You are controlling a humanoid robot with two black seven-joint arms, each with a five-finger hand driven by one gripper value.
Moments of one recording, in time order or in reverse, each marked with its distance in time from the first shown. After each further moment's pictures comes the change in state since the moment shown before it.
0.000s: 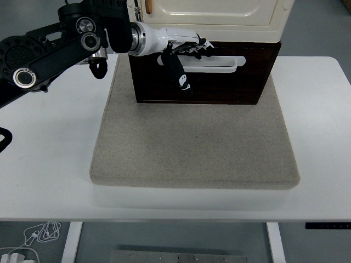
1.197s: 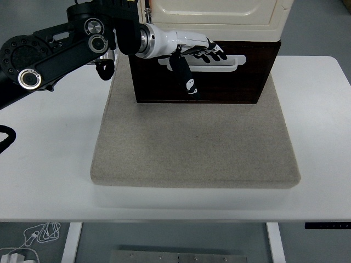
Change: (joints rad) left arm -0.027 -0.019 0.018 -0.019 0.000 -0.001 0.002; right arm 0.000 0.000 0.000 0.000 0.000 0.000 0.000
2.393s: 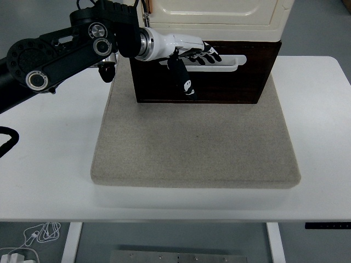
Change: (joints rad) left arm 0.010 -0.016 0.020 0.044 0.006 0.014 -0.002; right arm 0.000 0.000 0.000 0.000 0.000 0.000 0.000
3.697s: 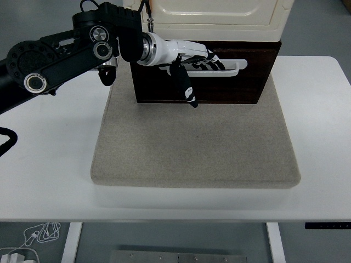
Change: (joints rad) left arm -0.004 0.009 0.015 -0.033 -0.013 -0.034 0.000; right arm 0.000 0.000 0.000 0.000 0.000 0.000 0.000
